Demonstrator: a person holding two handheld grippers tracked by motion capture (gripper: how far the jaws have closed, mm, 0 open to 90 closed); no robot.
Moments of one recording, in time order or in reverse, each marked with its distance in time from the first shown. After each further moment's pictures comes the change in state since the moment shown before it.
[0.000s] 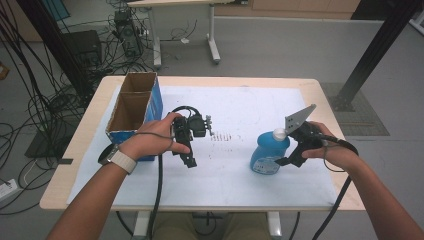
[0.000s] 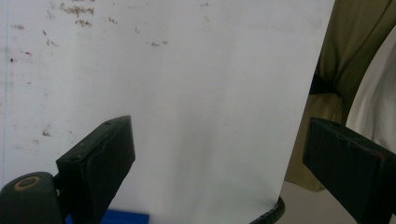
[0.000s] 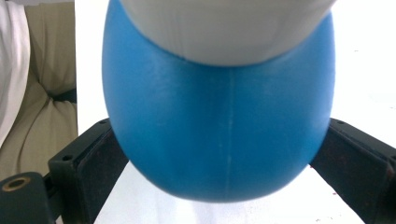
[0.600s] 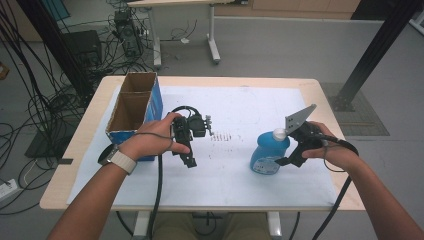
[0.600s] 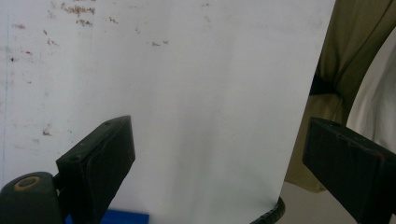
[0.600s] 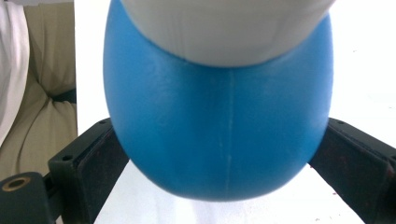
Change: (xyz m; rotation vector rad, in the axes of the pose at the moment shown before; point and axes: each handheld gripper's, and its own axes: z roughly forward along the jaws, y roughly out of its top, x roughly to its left) left arm 0.001 -0.001 -0.001 0.001 0.001 -0.002; right arm 0.000 0.000 -0.001 -0.001 -0.003 0.001
